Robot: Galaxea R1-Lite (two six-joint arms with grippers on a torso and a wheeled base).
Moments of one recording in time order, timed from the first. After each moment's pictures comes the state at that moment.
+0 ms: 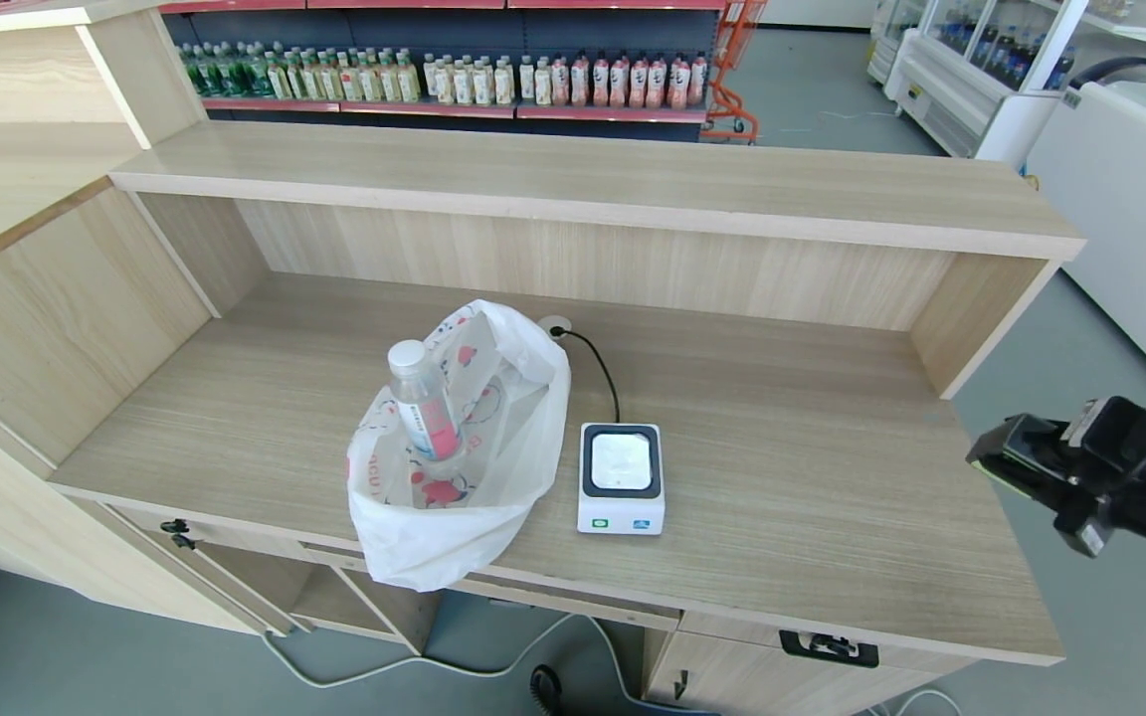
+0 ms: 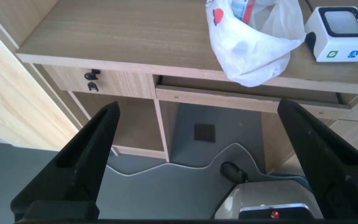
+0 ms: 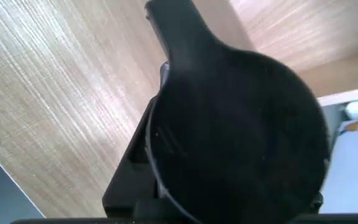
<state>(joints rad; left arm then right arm) -0.01 0.00 0.00 0.04 -0.04 0.03 -0.25 1.52 -0.41 -0.87 0.57 -1.05</state>
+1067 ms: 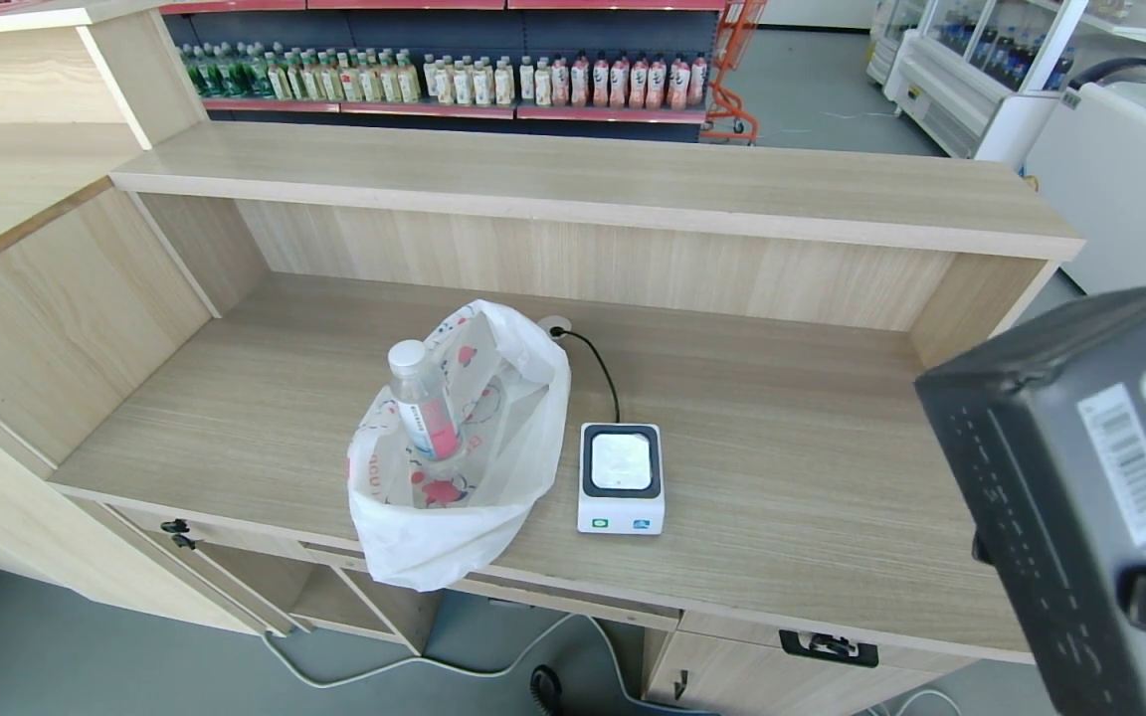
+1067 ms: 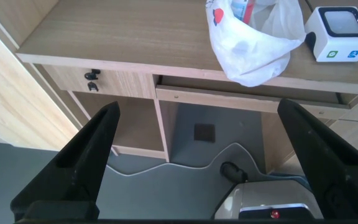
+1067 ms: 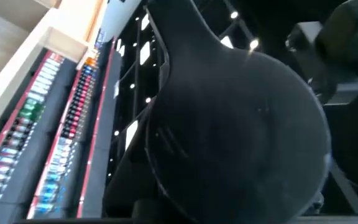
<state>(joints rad) -0.01 0.00 0.00 0.04 -0.04 0.03 0.69 1.11 -0.40 -1.03 0.77 -2.42</state>
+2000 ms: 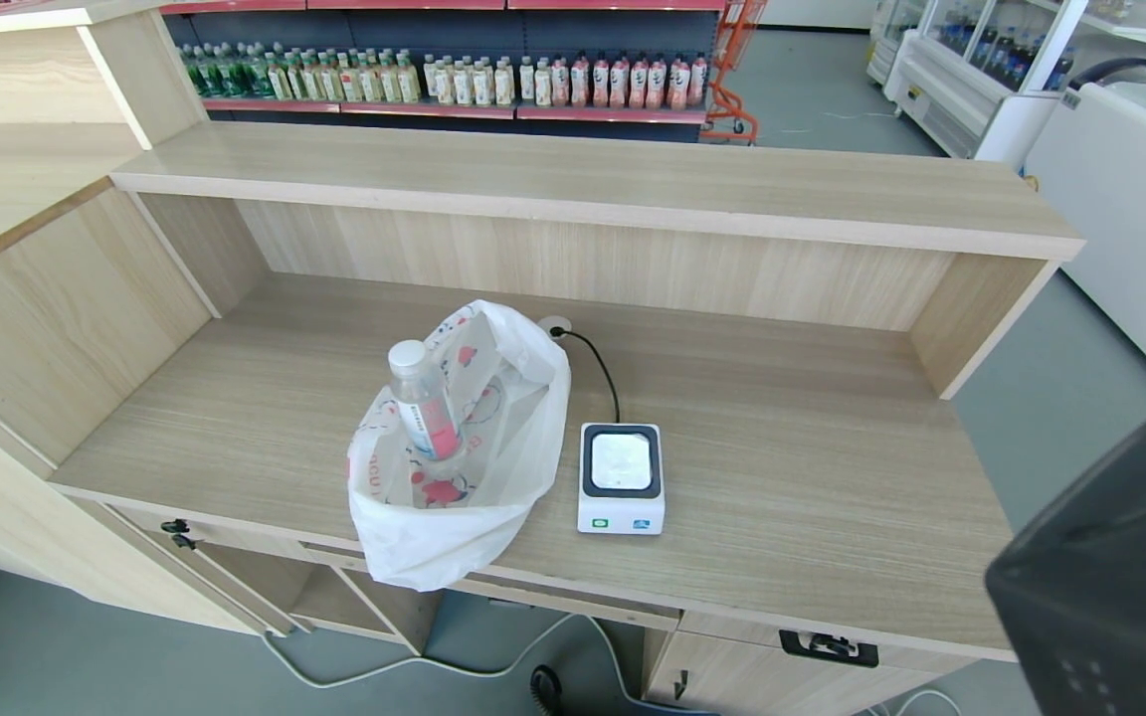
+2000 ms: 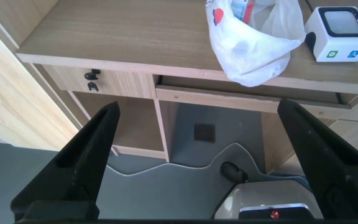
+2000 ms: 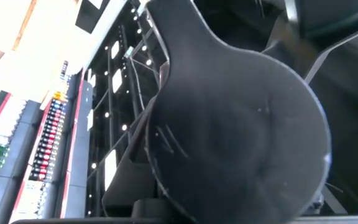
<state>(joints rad) -0.01 0.00 0.00 0.04 -0.04 0.03 0.91 1.10 -0.39 -1.01 0.71 -2.45</state>
